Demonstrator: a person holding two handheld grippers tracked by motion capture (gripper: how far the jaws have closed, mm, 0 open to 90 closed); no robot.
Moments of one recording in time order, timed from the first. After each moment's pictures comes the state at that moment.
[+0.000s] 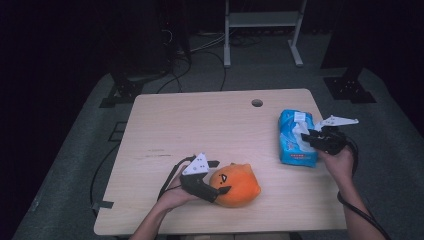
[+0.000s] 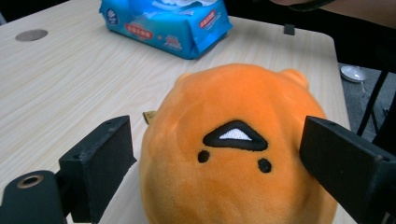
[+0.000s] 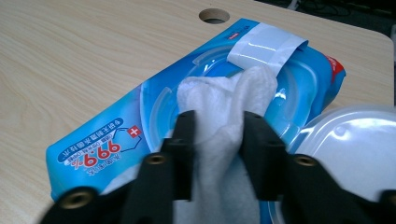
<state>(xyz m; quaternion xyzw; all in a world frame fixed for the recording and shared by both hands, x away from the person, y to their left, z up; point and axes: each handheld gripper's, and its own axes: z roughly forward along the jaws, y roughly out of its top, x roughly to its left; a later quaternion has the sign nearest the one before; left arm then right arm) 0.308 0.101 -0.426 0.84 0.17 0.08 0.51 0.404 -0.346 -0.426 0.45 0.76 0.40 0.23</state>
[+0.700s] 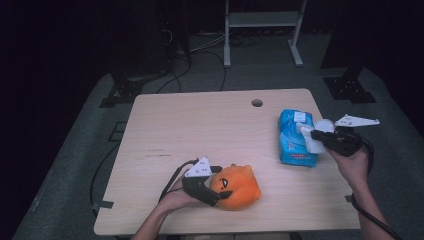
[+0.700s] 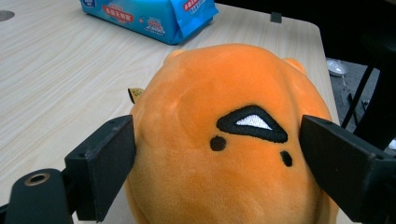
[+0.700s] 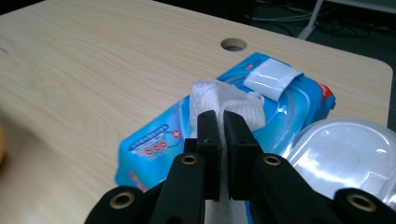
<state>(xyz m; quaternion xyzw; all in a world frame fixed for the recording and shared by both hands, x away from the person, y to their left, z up) 0.307 0.096 -0.441 0.85 0.15 0.05 0.51 0.372 -0.361 -0.391 0.42 0.76 0.44 0.21</state>
